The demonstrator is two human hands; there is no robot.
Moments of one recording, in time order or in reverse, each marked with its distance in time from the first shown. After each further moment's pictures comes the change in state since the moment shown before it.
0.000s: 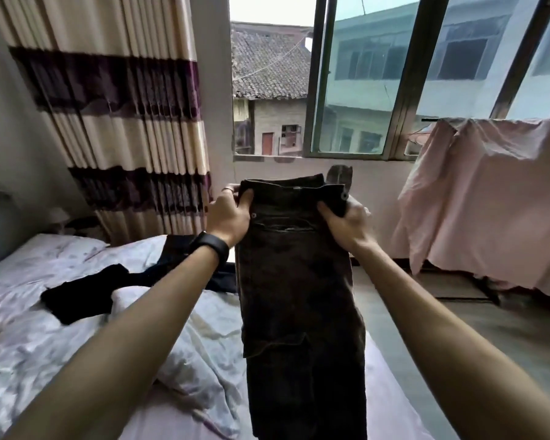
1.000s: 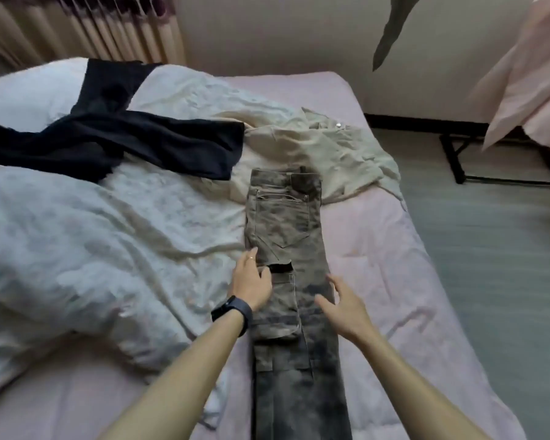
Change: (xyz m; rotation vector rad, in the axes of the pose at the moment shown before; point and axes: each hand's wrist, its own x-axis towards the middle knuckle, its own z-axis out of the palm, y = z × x) left_hand -0.064 -0.510 0.353 0.212 -0.618 -0.678; right_hand -0.041 0.485 0.357 -0.130 -0.646 0.624
